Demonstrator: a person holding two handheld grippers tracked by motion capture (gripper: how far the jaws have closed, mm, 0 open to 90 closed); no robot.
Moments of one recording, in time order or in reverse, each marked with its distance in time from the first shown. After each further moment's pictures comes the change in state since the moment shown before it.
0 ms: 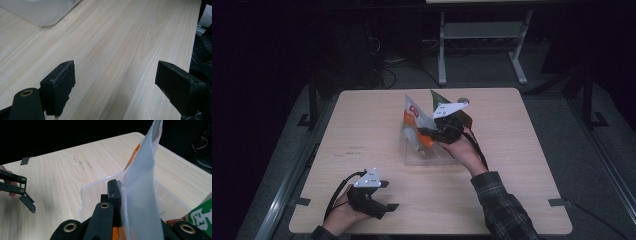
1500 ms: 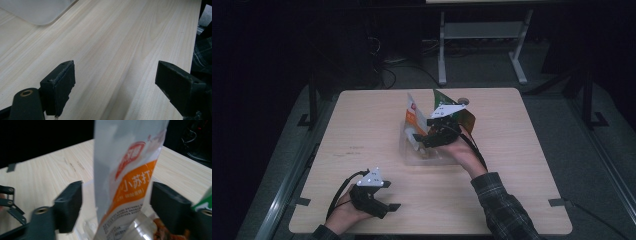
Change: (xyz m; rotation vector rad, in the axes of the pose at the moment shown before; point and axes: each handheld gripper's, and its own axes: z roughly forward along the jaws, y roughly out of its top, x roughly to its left) left arm 0.003 0.002 0.006 0.012 -0.014 -0.001; right arm 0.001 -0.006 0.011 -0.004 -0.064 0.082
